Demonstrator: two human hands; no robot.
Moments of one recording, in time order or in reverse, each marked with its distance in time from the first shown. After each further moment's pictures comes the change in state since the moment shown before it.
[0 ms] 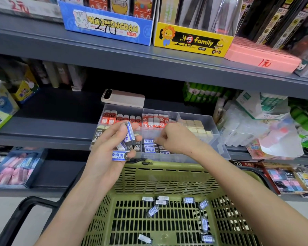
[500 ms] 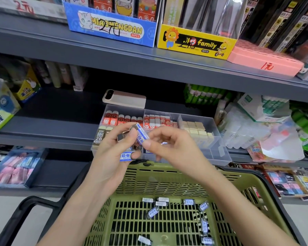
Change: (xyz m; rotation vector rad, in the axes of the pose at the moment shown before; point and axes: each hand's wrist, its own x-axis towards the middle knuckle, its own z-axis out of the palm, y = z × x) left_hand -0.004 -0.002 0.002 0.054 -0.103 0.033; right_hand -0.050 -0.023 0.004 0.929 0.163 -0.329
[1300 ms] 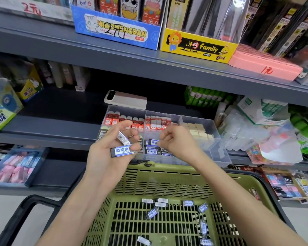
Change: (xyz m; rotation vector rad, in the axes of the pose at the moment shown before) left_hand 0.002 0.007 -0.003 -0.344 0.081 -0.098; right_hand 0.032 0.036 -0.017 -0.501 0.089 0.341
